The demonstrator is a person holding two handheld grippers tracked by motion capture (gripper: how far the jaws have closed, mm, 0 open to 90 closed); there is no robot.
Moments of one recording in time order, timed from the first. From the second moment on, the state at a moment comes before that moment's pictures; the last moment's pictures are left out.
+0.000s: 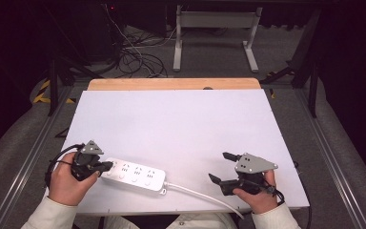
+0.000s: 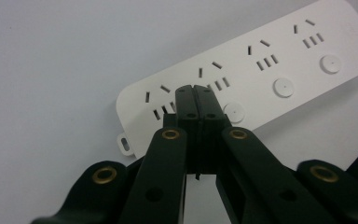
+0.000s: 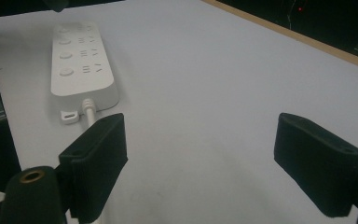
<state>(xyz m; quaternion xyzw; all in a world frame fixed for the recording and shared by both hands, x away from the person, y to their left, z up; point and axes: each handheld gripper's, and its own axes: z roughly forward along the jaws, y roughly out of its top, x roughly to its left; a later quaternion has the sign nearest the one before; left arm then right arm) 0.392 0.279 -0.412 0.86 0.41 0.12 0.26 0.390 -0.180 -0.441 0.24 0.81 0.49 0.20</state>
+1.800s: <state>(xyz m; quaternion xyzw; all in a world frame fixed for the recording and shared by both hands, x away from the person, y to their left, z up) 0.397 0.248 -0.437 0.89 0.38 0.08 0.24 0.390 -0.180 -0.441 0.24 0.81 0.49 0.20</state>
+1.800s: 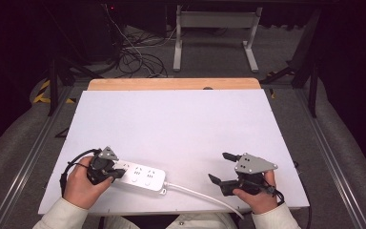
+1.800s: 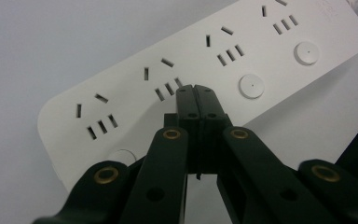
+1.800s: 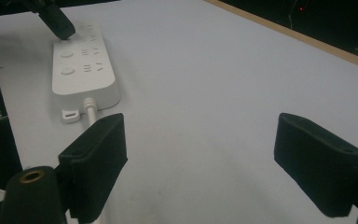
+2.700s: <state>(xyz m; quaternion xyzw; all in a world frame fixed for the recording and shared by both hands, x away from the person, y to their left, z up) 0.396 0.243 -0.439 0.88 0.40 0.08 0.23 0.388 -0.178 -0.441 0.23 0.82 0.49 0.20</state>
